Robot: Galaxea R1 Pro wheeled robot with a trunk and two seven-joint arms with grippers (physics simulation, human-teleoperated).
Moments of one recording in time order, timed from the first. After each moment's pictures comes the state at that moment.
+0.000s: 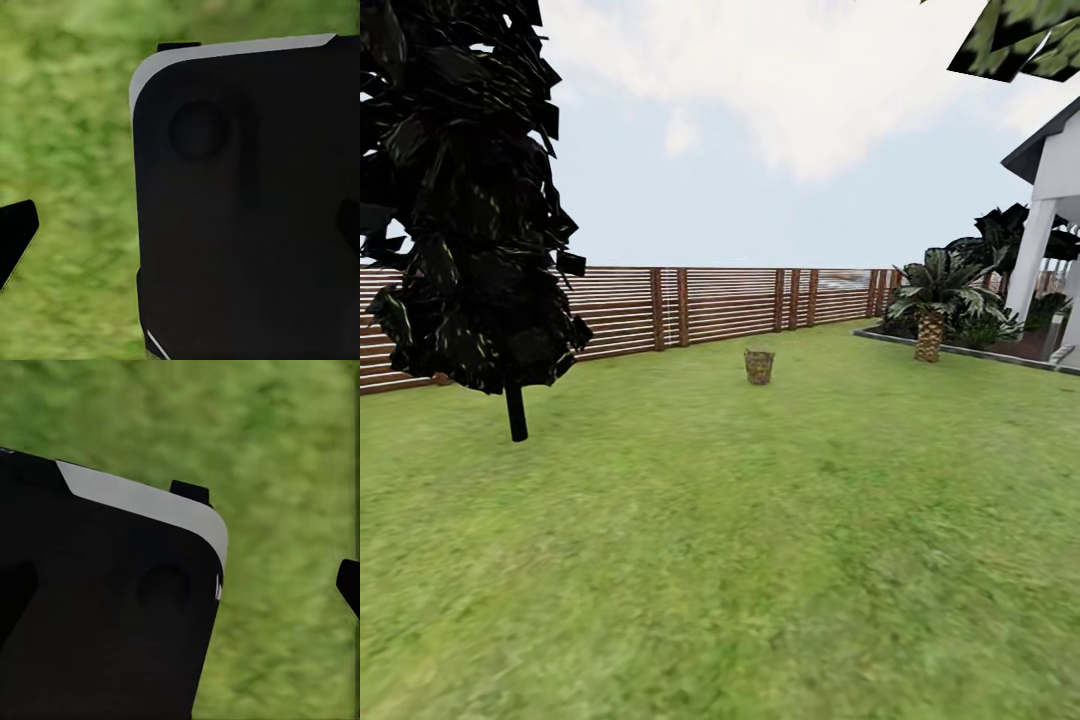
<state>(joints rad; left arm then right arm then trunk) 0.05 0.02 -0.02 -0.05 -0.01 -0.01 0.01 -0.09 -0.01 0.04 0.08 0.20 -0.10 0.00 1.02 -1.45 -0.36</state>
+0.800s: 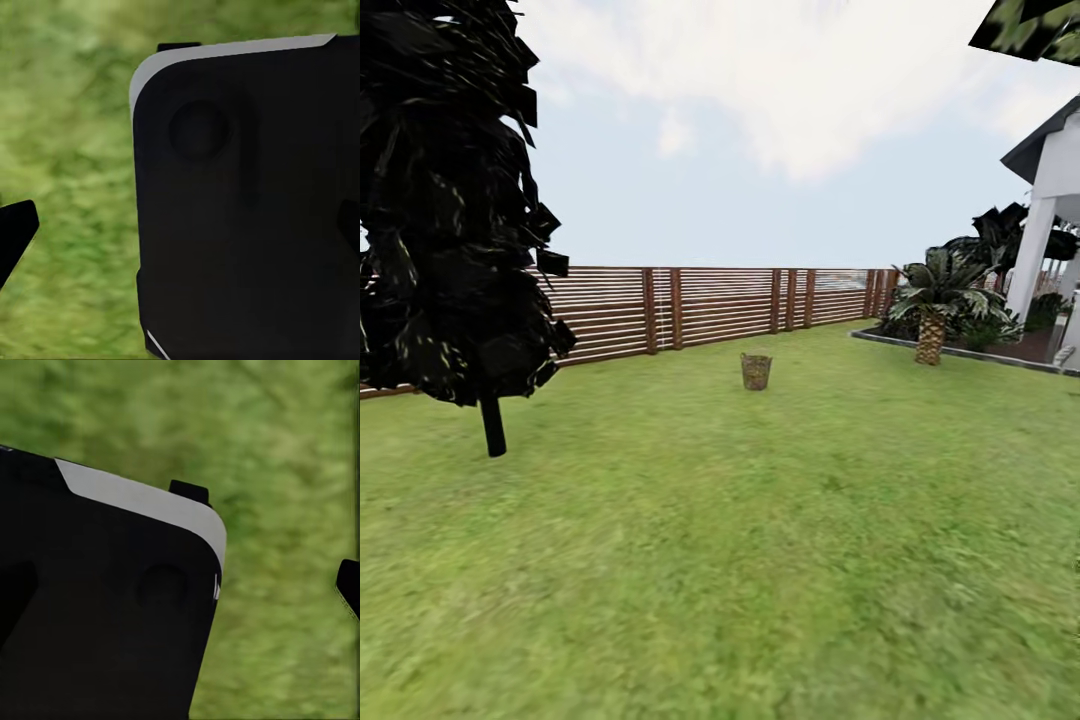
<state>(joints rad) 0.05 0.02 -0.02 -0.05 -0.01 -0.01 0.01 -0.09 -0.01 0.04 0.08 0.21 -0.10 0.00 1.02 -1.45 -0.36</state>
